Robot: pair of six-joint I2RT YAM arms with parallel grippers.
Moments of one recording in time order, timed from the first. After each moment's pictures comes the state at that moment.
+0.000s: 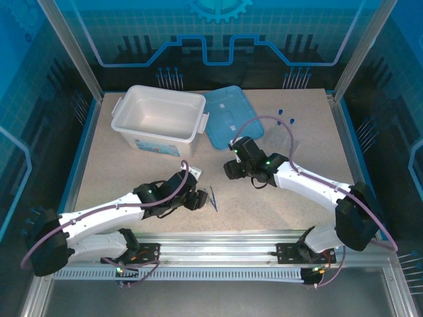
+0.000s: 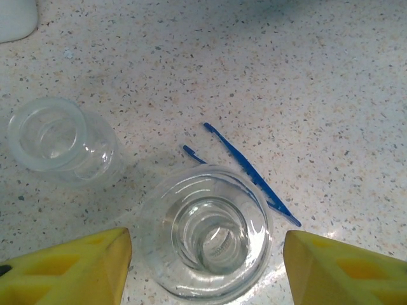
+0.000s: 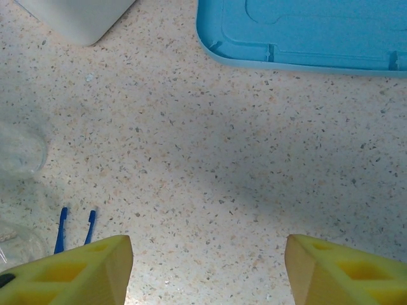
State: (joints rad) left arm -0.90 1.12 0.67 -0.46 -0.19 -0.45; right arm 0.72 1.42 0.98 -0.48 0.16 0.27
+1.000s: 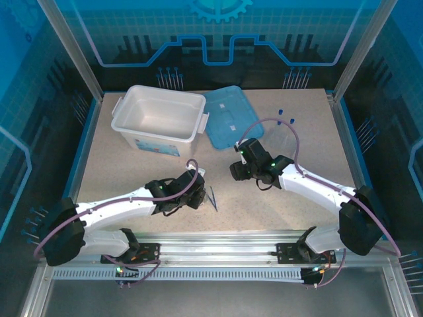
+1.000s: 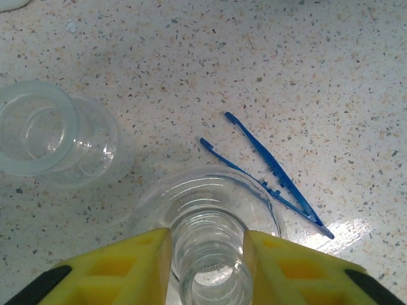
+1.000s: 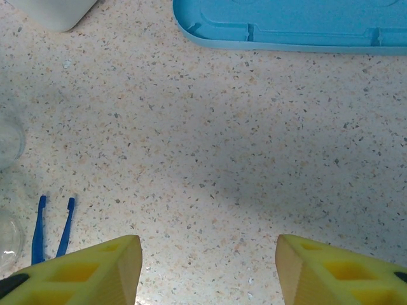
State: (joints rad) left arm -0.90 1.24 0.70 -0.47 -0.22 -0.48; right arm 0.68 1.38 0.92 -0.48 0.14 0.26
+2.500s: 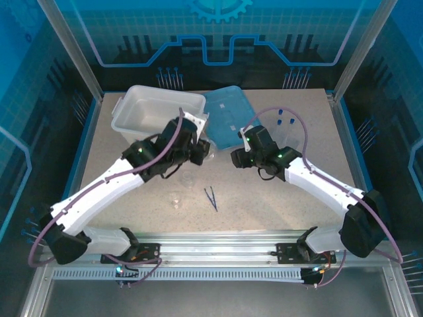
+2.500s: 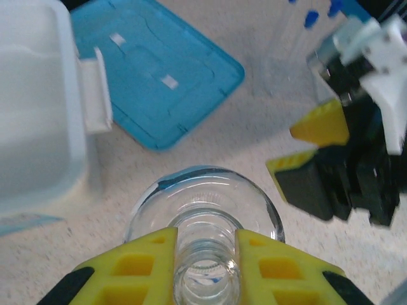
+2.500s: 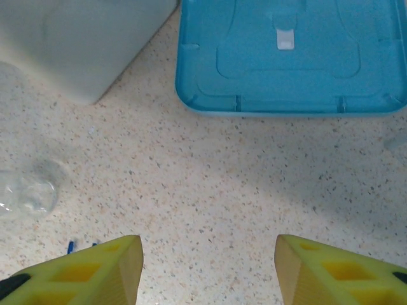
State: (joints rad) left arm -0.74 1.31 1.39 -0.76 -0.17 -0.31; right arm 0.62 1.36 1.04 -0.49 0.10 0.24
